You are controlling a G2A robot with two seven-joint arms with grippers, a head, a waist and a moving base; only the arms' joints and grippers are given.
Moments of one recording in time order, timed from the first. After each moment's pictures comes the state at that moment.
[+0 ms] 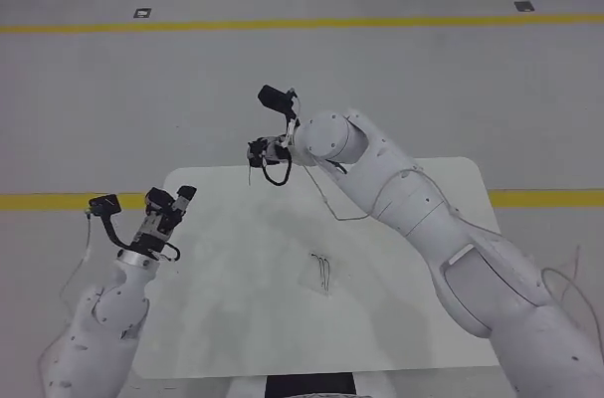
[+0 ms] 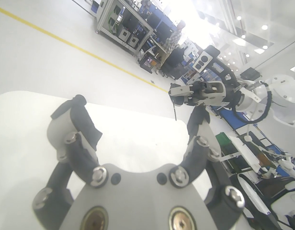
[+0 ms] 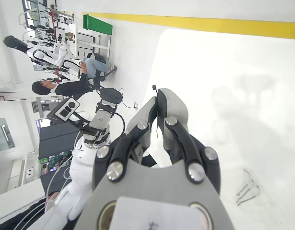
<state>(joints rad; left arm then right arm) 1.70 -1.11 -1.59 -1.75 0.48 -0.34 -0.01 -0.40 -1.57 0.56 -0.85 0.03 0.21 0.77</state>
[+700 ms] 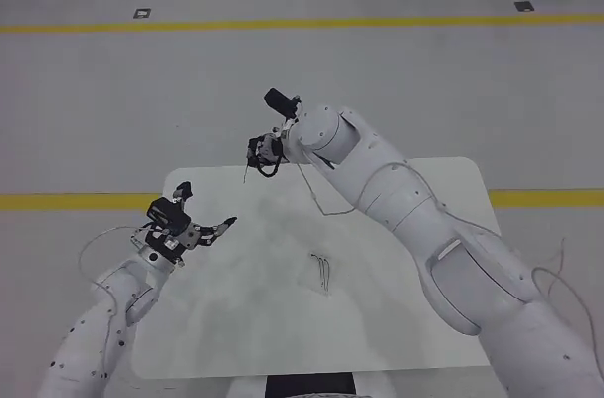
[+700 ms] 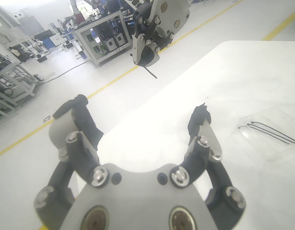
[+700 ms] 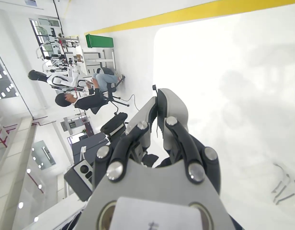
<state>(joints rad) 1.63 -1.00 -1.43 -1.67 1.43 -0.34 0.33 -0.36 -1.64 0.56 -0.71 0.15 0.34 0.74</state>
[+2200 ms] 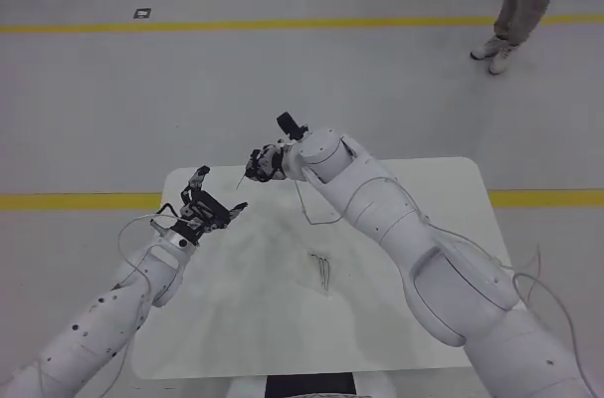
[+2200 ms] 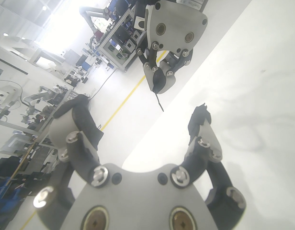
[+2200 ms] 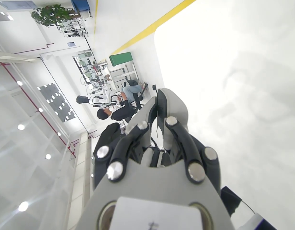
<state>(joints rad) 1.35 -0.81 -0.99 -1.60 1.57 0.13 0.26 -0.42 -1.72 0.59 -0.53 0.39 0.34 0.61</state>
